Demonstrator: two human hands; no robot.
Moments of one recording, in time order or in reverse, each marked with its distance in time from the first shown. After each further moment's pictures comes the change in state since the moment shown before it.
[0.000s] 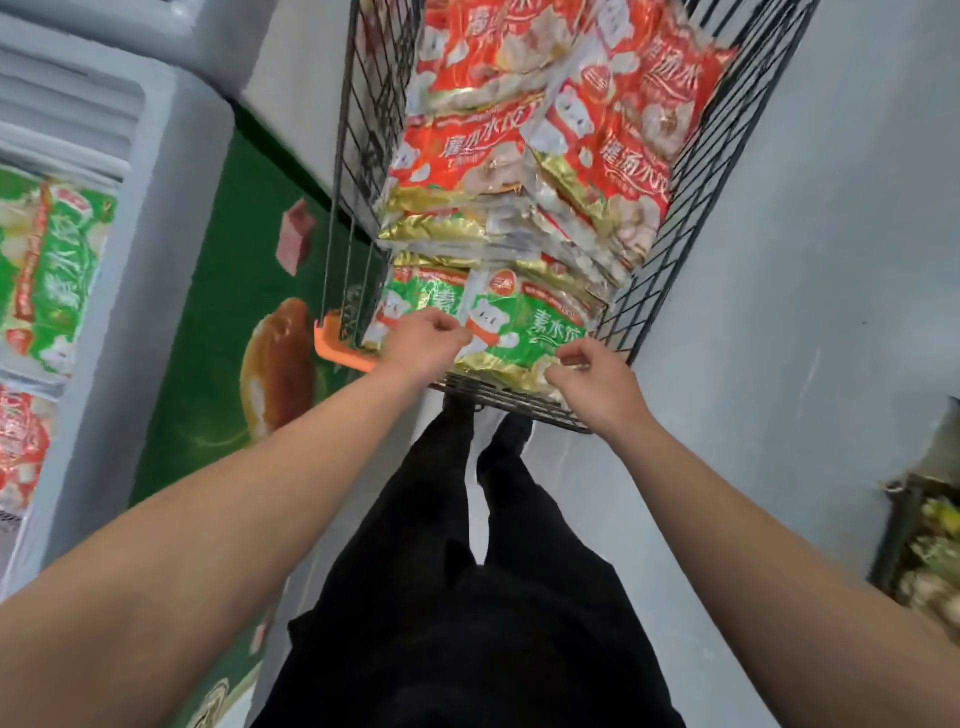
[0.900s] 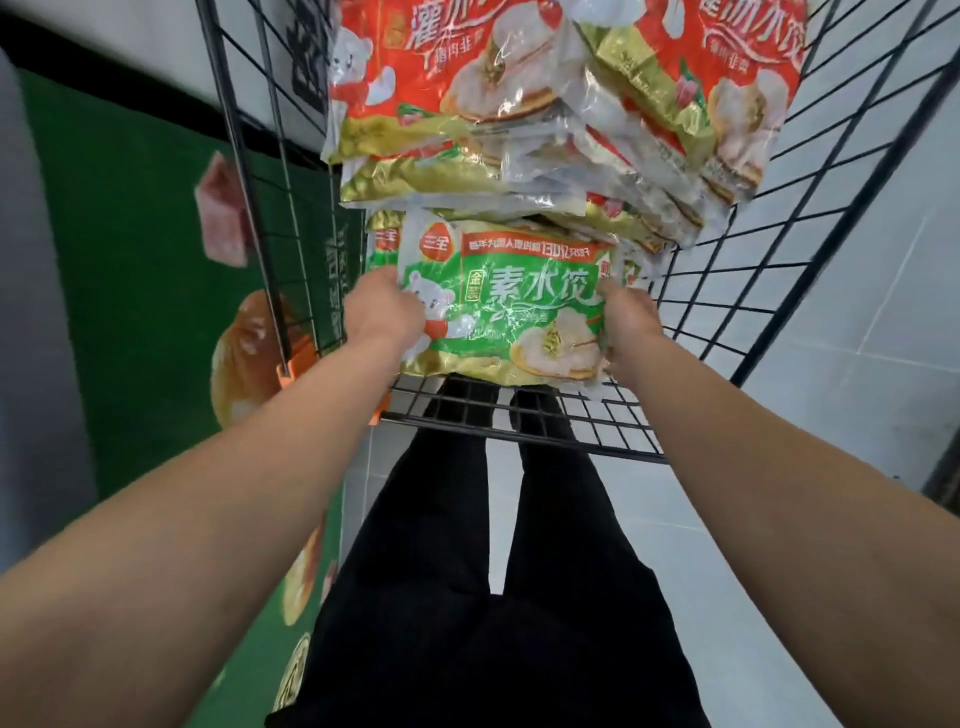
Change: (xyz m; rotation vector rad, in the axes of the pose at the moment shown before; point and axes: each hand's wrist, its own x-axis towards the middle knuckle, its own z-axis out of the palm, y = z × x) left_hand 0.139 -0.035 -0.007 0.301 0.100 -0.239; right_hand 0.159 0.024 0.064 0.626 0.092 0.712
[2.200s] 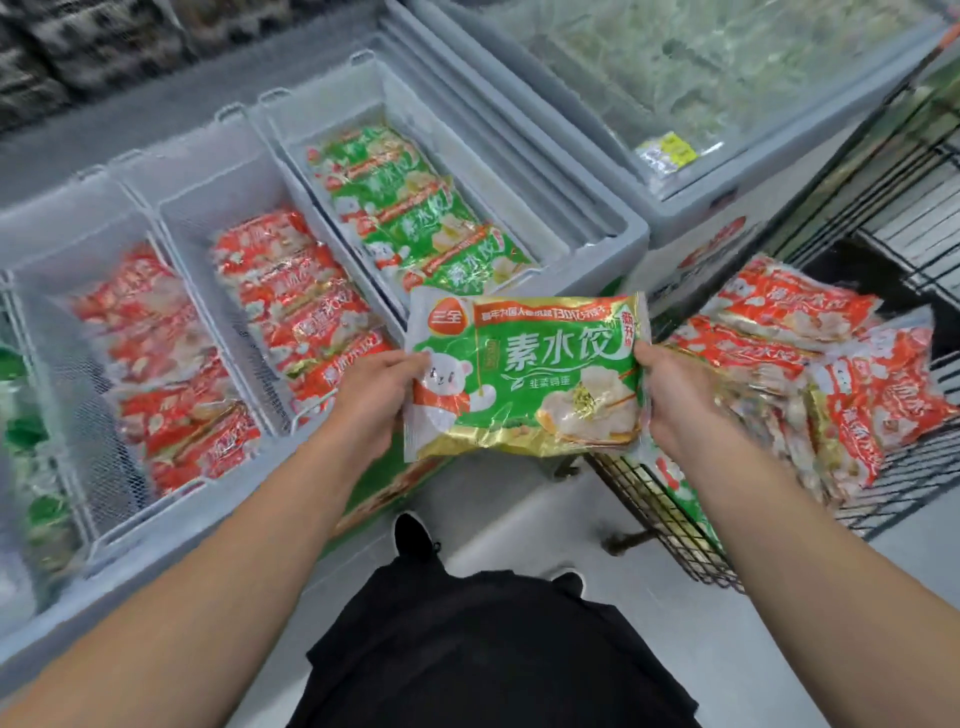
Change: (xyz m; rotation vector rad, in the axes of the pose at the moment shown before) left_hand -0.297 -0.307 -0.171 -1.460 0.336 0.041; right_hand -0.353 0.091 0.103 -0.292 -0.456 -0.839
